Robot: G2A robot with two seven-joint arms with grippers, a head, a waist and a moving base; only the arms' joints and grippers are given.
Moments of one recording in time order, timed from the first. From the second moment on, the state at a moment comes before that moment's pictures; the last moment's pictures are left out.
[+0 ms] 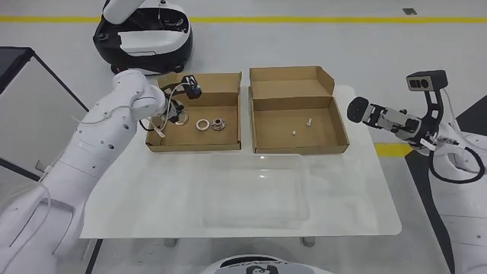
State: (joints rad) left arm 0.70 -1.00 -0.78 -1.25 1.02 -0.67 -1.12; right arm -1.43 -0.97 1.72 -1.59 0.74 -0.48 1.34
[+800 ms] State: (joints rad) left arm 0.65 -1.11 -0.60 -0.99 1.18 -0.55 -0.90; right arm -1.43 -0.97 1.72 -1.59 0.74 -0.48 1.34
